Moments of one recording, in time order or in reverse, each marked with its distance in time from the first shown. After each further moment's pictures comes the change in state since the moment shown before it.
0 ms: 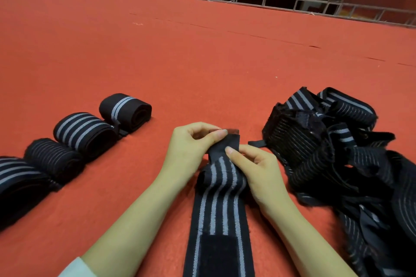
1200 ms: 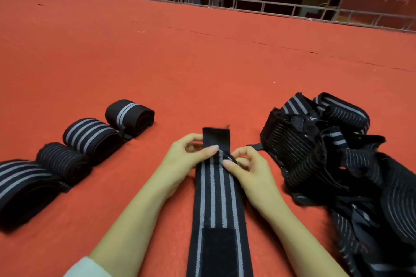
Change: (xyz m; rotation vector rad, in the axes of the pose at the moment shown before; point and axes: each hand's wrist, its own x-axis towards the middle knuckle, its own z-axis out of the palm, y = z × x) left_hand -0.003 -0.014 -0.021 0.004 -0.166 -0.204; right_hand -0.001 0.005 -0.002 -0.257 0.030 0.076
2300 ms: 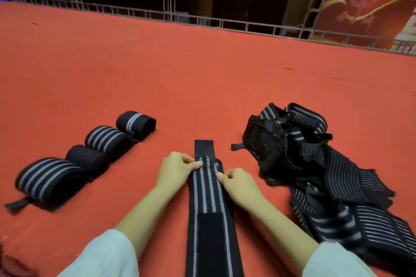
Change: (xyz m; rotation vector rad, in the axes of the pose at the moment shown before) left_hand -0.039 0.000 0.000 0.580 0.155 -0.042; right_hand -0.049 -0.033 0.003 -0.813 -0.071 0.219
